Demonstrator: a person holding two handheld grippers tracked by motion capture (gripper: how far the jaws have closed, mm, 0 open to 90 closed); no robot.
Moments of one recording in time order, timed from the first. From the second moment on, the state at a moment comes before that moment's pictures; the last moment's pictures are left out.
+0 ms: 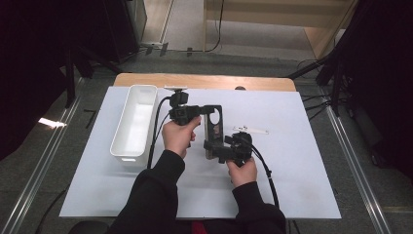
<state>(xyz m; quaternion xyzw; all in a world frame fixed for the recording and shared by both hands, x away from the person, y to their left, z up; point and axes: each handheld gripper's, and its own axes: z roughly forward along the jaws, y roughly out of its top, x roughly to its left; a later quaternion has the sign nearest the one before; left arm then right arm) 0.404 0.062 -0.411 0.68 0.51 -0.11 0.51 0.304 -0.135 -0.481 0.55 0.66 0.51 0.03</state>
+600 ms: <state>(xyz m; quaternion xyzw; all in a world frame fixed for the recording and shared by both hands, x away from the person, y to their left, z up) 0.406 0.070 -0.395 0.72 0.48 -0.09 0.49 0.313 -0.153 -0.449 0.51 0.73 0.46 0.02</state>
